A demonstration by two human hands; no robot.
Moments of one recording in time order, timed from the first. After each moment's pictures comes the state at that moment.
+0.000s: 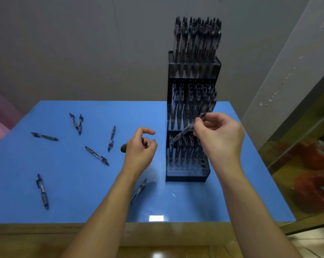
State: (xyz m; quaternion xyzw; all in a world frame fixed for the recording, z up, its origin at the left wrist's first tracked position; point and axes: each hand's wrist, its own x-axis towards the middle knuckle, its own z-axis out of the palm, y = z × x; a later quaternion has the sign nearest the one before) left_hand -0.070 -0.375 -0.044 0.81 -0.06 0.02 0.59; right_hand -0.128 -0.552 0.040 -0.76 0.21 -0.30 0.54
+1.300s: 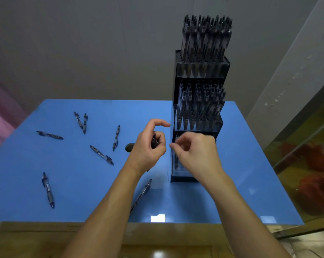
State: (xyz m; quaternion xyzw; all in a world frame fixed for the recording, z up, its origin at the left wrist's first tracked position) left_hand -0.074 -0.364 -0.016 0.76 -0.24 -0.02 0.61; right_hand -0.127 -0.517 0.013 -0.93 0.09 -0.12 0.34
